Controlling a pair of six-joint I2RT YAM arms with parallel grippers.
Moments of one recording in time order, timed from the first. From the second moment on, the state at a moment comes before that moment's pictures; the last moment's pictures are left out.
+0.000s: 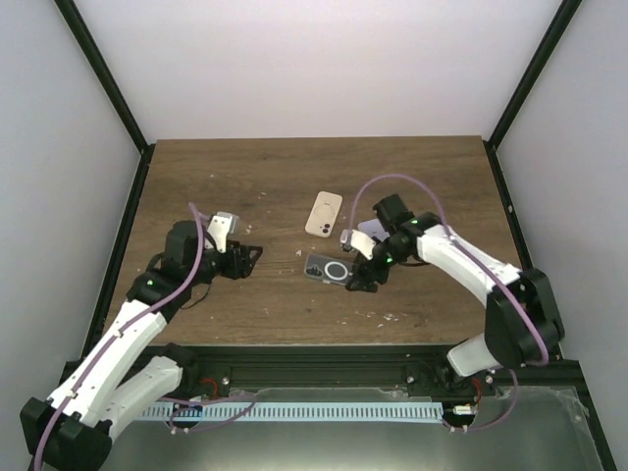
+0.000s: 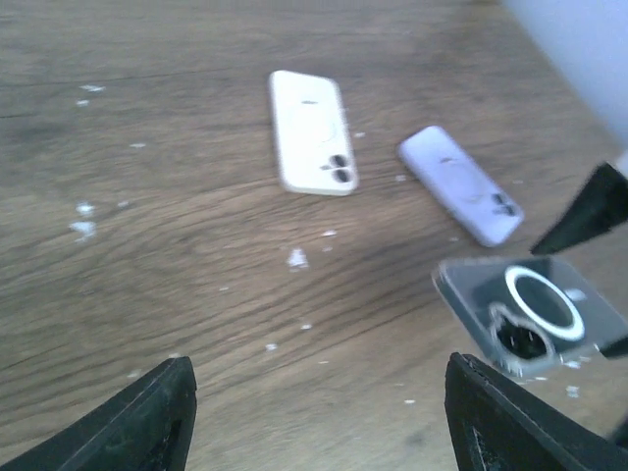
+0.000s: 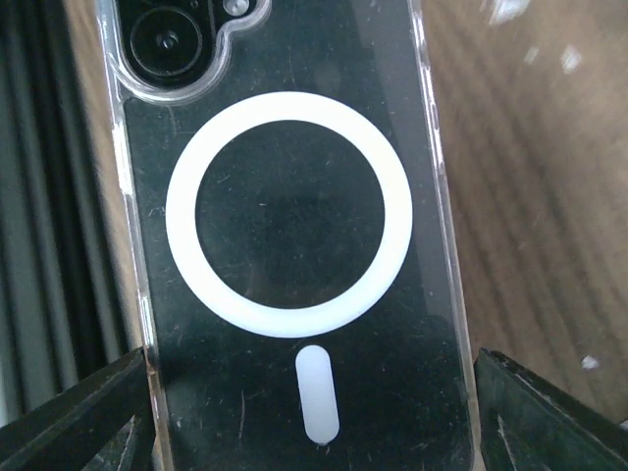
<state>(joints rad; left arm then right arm) -0.40 0.83 0.71 -0.50 0.21 -0.24 0.52 1.49 1.02 -0.83 -0.50 -0.66</state>
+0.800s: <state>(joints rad) -0.59 0.93 0.50 0.03 0.46 -0.92 0.31 1.38 0.86 -0.54 -0.85 -0.41</state>
